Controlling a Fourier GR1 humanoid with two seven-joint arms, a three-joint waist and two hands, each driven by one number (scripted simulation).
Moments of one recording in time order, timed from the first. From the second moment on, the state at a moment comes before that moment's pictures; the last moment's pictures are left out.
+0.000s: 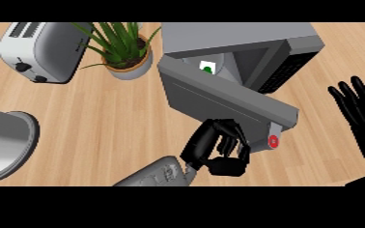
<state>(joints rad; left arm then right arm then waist) -0.60 0.01 -0.99 -1.09 0.38 0.53 -0.26 0.08 -0.54 -0.01 -1.74 -0.52 0.34 -0.41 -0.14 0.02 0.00</state>
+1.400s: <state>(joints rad) -0.87 0.00 -0.80 -0.90 0.80 0.63 -0.44 -0.04 -0.65 -0.05 -1.84 -0.77 0.45 -0.26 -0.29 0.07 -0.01</state>
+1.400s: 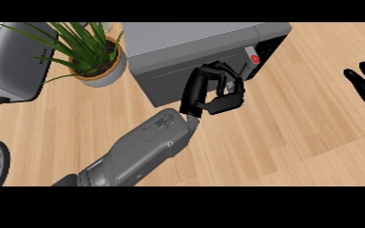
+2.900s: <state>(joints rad) -0.88 0.00 -0.82 -0.86 0.94 0.62 -0.66 -0.10 -0.75 -0.12 -1.85 -0.92 0.47 -0.18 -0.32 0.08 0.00</state>
